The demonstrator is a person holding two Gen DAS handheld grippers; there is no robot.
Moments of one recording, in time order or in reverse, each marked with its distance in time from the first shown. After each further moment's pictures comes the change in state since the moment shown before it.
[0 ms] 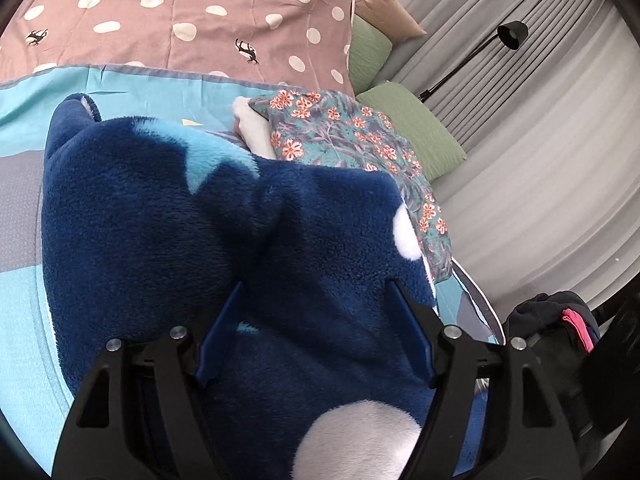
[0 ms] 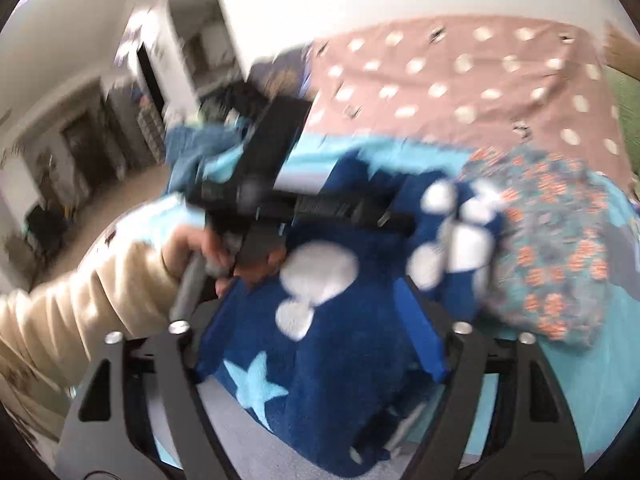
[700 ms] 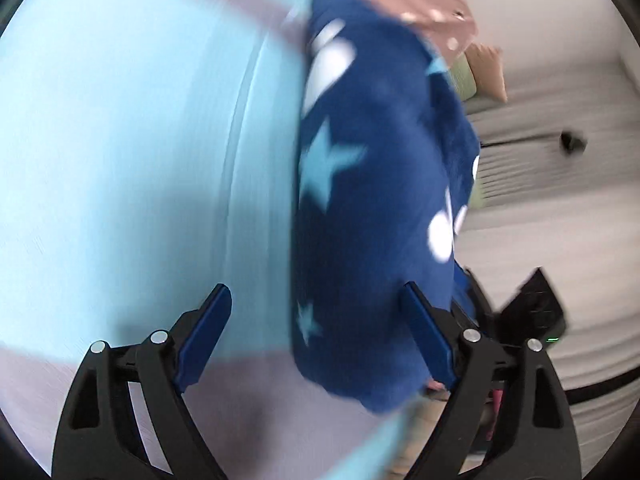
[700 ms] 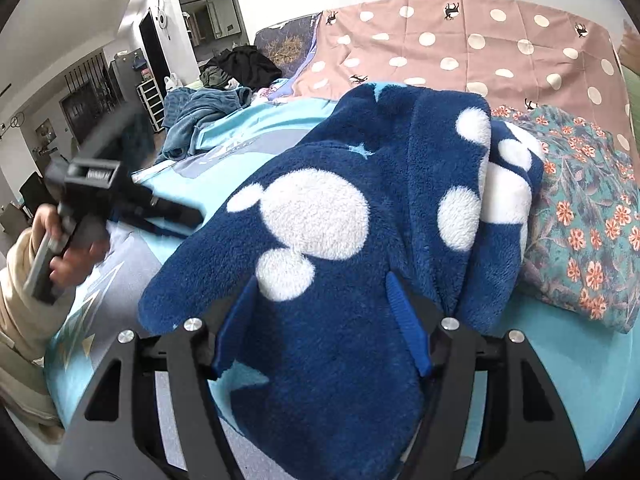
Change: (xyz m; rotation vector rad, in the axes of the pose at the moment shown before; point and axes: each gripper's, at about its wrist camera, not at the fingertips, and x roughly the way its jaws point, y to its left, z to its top) left arm -0.097 0.088 -0.147 -0.600 0.090 -0.090; right arm 0.031 -0.003 -0.040 -0.034 0.046 -0.023
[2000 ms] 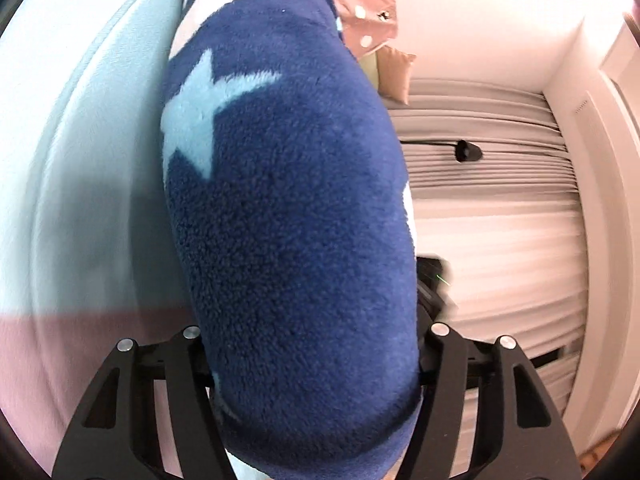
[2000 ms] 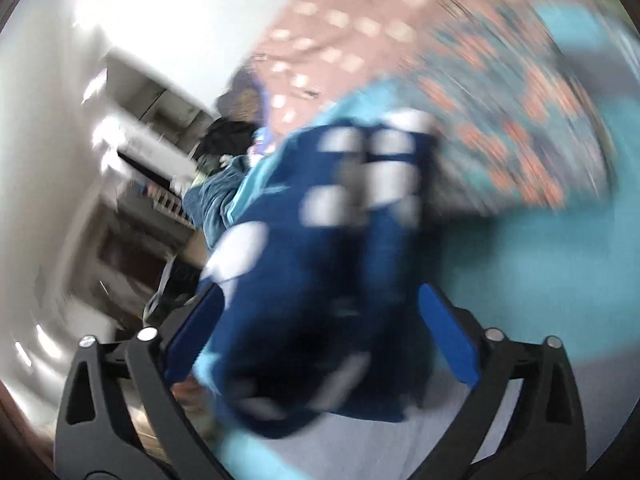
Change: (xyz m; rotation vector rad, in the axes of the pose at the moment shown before) left arm 0.001 -0.032 -0.046 -0.011 0.043 -0.447; right arm -0.091 -0.087 -0.010 0.693 0.006 0.236
